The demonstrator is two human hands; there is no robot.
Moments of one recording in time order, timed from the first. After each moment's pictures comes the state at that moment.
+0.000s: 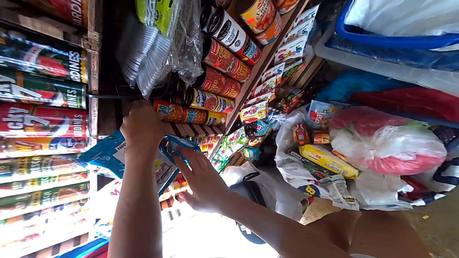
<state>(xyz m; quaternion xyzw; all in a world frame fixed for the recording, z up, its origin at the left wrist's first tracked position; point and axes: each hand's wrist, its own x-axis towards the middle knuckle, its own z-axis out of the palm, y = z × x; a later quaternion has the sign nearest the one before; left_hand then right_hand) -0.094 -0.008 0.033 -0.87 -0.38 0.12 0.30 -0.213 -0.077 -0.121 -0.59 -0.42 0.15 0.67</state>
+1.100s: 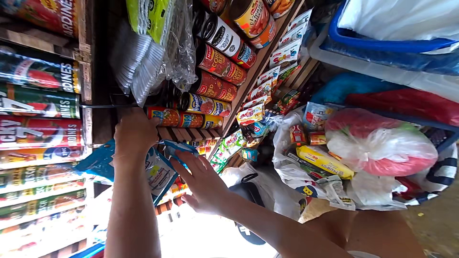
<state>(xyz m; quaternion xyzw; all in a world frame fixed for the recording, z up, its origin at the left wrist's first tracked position) -0.091 0.007 0.041 -0.86 -0.40 0.15 0.27 -0.206 -0.080 -0.128 -0.59 -0.44 0.15 0.66</state>
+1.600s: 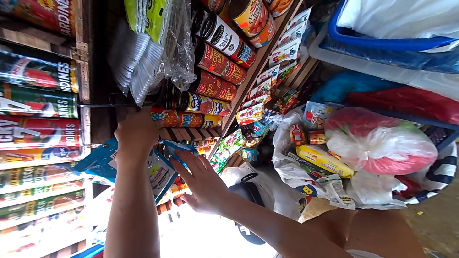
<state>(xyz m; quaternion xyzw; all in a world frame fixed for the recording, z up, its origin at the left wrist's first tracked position) -0.090 0.007 0.037 -0.86 -0.35 0.18 0.31 -0.205 -0.083 -0.127 -0.59 -0.44 0.16 0.66</state>
